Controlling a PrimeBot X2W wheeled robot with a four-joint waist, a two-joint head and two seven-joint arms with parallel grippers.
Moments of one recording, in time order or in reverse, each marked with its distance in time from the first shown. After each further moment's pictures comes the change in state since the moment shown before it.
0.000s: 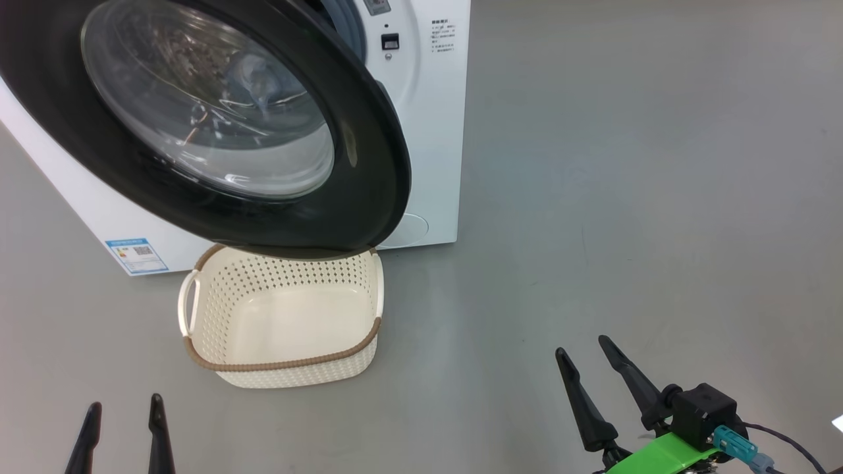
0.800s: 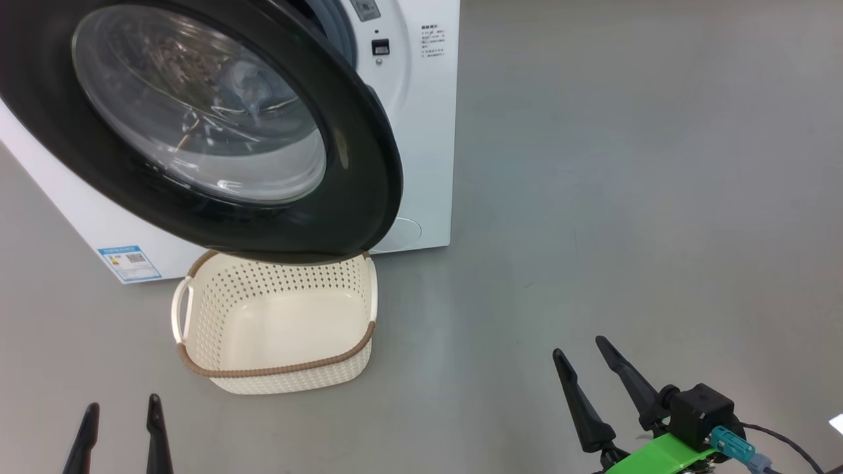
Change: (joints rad) left arm 0.002 0.002 0.003 -0.002 -0.002 0.000 0.000; right arm 0.000 -0.001 0.008 0.000 0.001 0.000 0.000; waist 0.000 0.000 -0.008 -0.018
